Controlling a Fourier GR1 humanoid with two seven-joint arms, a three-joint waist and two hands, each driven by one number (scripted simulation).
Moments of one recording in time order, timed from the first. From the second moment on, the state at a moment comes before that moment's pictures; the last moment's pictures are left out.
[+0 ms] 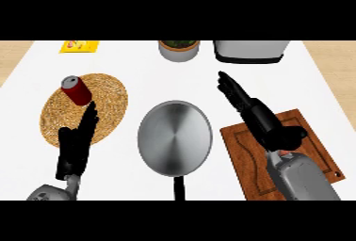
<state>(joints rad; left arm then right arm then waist) -0.09 0.38 -0.34 -1.48 0.21 0.45 0.17 -0.33 -0.23 0.31 -1.53 -0.19 0.08 -0.01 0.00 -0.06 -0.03</state>
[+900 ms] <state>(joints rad) -0.13 0.41 -0.18 -1.58 0.35 0.34 0.13 -0.11 -0.82 -0.20 -1.24 -0.18 0.57 -0.59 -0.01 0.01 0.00</state>
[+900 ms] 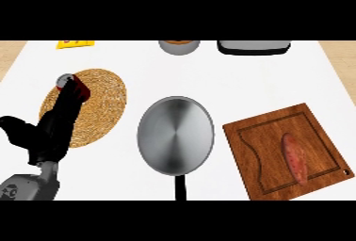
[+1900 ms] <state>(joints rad) -0.19 0.38 -0.15 -1.54 0.34 0.28 0.15 -0.30 -1.01 0.16 -1.29 0.35 0.44 -0.67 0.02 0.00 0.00</state>
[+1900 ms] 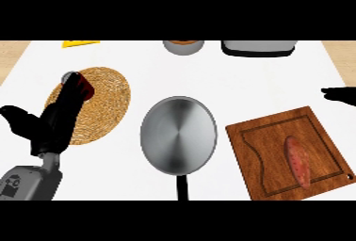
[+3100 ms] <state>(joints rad) -0.15 0.34 -0.06 -1.57 0.28 0.22 0.18 -0.15 -0.96 0.21 -1.66 0.72 0.50 -0.50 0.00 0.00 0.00</state>
